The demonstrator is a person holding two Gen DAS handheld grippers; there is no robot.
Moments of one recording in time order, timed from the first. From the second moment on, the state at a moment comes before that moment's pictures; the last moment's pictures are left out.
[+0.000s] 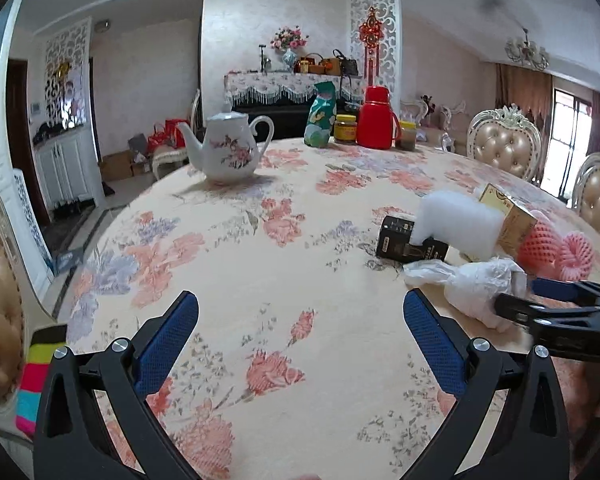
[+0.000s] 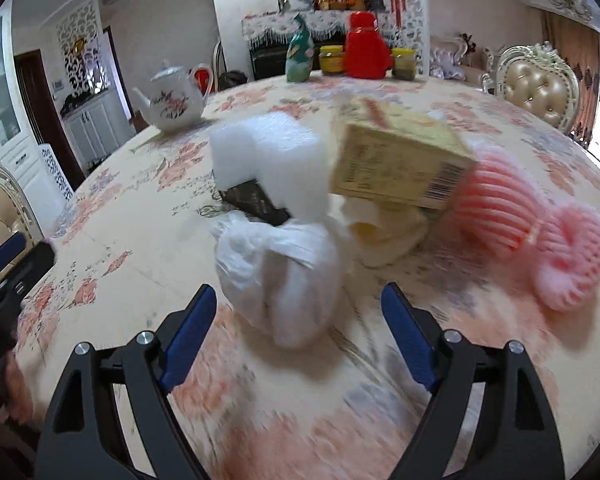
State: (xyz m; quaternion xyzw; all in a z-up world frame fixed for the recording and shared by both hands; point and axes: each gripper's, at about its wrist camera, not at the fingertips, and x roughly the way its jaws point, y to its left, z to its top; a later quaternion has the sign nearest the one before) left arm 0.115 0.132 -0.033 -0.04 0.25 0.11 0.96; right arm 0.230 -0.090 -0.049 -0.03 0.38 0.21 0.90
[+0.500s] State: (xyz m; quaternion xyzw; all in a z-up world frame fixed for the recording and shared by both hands) left arm 0.146 0.084 -0.034 -0.06 0.28 0.05 0.96; right arm 0.208 -0.149 -0.047 -0.02 0.36 0.18 0.91
